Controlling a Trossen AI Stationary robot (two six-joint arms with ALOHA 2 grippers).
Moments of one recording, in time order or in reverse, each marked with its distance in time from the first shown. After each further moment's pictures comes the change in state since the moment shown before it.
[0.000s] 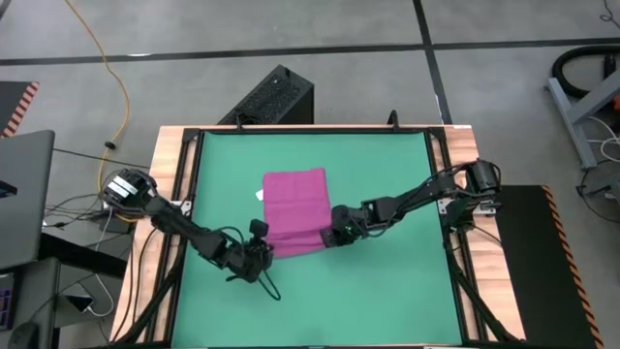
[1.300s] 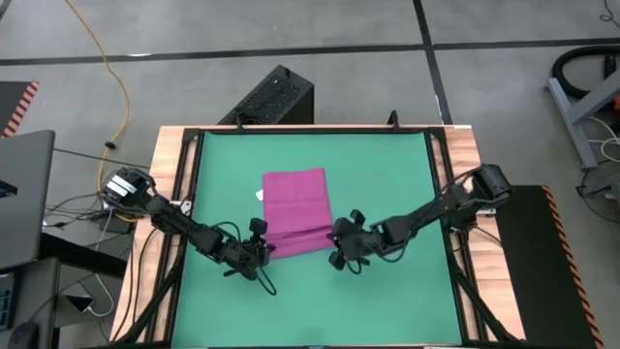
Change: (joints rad) left arm 0.028 -0.002 -0.106 0.108 0.076 -0.018; right arm 0.225 -0.058 0.001 0.029 0.651 -0.691
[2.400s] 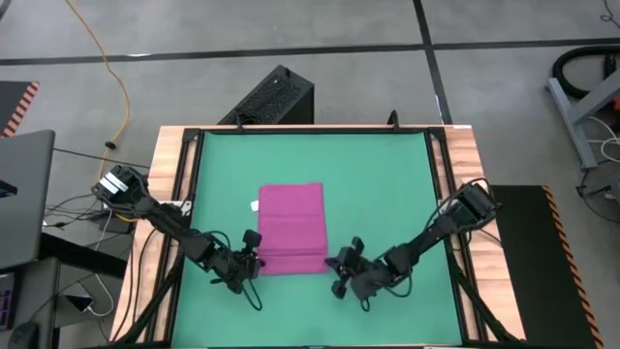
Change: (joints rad) left arm -0.132 -0.066 -0.003 -0.129 0.113 -0.103; right arm 0.239 0.200 -0.003 0.294 0.234 0.136
